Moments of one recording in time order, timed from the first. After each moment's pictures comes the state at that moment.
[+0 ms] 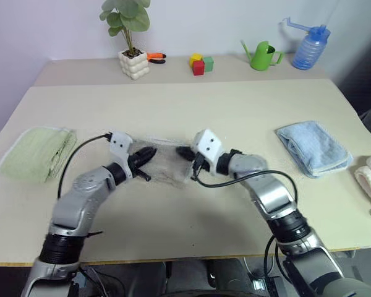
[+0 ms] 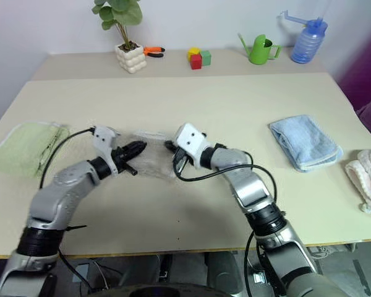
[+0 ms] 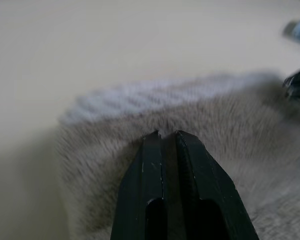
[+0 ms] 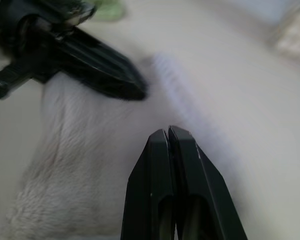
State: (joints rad) left arm -0.24 0.46 -0.02 -0.12 -0.42 0.48 -0.46; right arm -0.48 -0.31 0.36 -0.03 0.02 0.35 0.68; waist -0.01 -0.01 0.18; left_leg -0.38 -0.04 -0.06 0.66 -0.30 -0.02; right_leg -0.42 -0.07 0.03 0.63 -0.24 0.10
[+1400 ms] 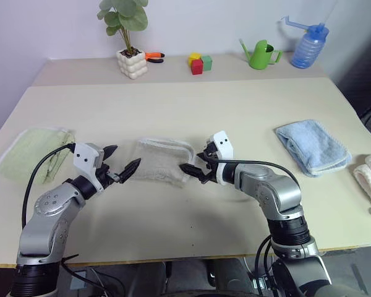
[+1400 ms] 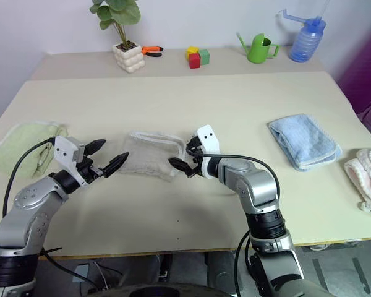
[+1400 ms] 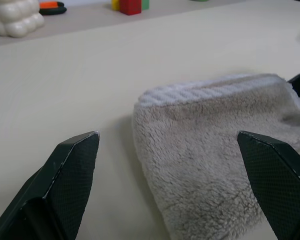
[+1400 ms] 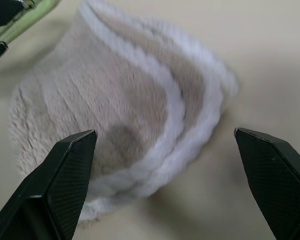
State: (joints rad) left arm -0.01 0.52 0.21 -0.30 -0.44 0.38 -0.59; right arm -0.44 -0.17 0.09 -0.19 0.34 1.03 0.49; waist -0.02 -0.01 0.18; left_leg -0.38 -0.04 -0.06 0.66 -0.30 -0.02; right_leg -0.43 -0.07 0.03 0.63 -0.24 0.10
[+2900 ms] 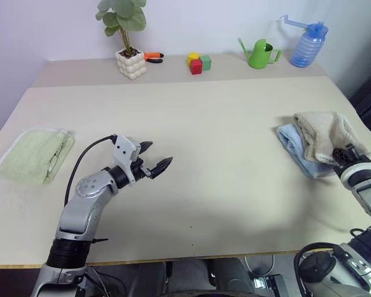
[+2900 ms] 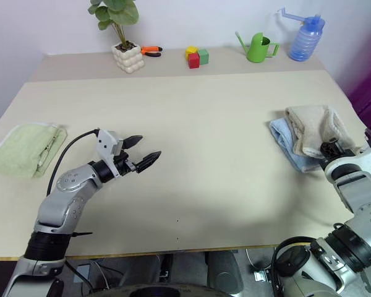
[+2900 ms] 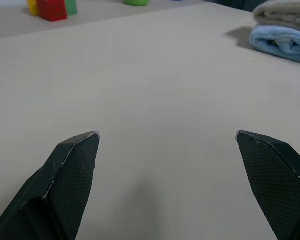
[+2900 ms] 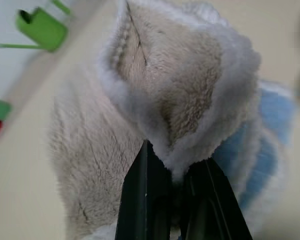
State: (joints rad) left arm -0.20 0.41 -0.02 -0.17 -0.37 0.34 -0.65; right arm -0.39 -0.33 -1.03 -0.20 0.84 1.19 -0.20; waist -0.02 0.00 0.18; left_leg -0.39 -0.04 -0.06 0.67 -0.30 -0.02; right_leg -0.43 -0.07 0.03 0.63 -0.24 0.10
